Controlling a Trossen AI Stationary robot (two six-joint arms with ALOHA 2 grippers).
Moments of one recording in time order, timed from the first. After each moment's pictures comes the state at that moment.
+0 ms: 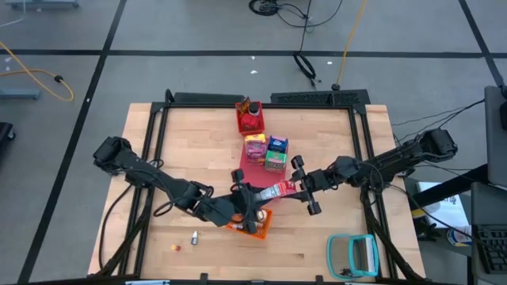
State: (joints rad) left arm -0.47 1.69 1.40 -0.09 -0.73 -0.02; right arm 0.22 1.26 0.52 0.96 -0.14 -0.07
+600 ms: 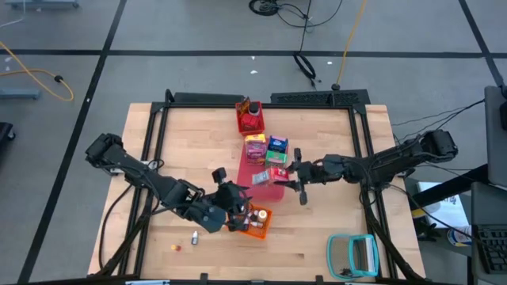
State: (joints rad) left arm -0.51 1.61 1.40 -0.49 -0.77 -0.36; right arm 0.14 1.26 0.51 0.69 0.03 -0.01
